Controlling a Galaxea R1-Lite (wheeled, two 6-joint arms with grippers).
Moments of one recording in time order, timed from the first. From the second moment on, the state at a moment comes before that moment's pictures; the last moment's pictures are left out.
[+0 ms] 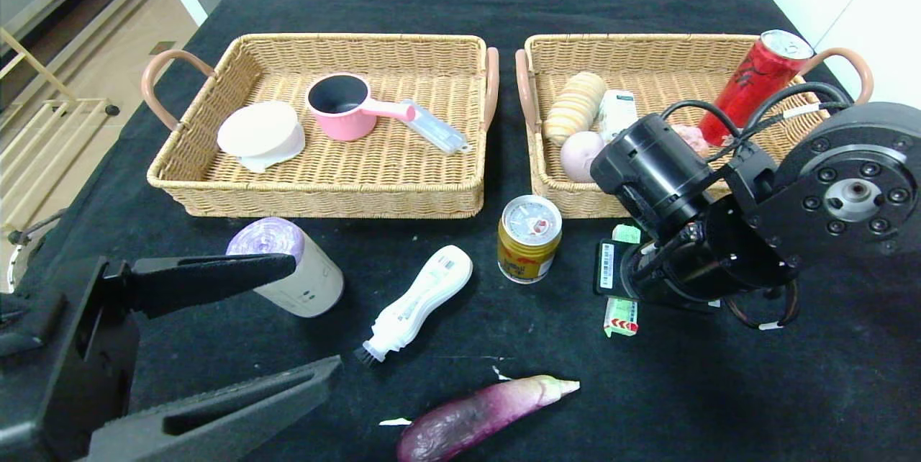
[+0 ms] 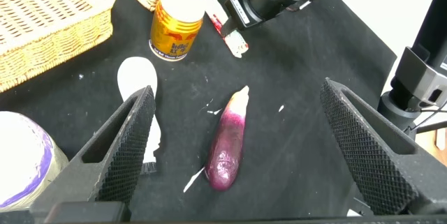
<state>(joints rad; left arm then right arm) -0.61 1.02 -0.71 -0.20 -0.32 -0.02 0.70 1.89 -1.59 0.69 -0.39 0.78</state>
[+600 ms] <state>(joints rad) -0.61 1.02 -0.71 -0.20 -0.32 -0.02 0.71 1.88 -1.58 0.71 -0.39 0.78</state>
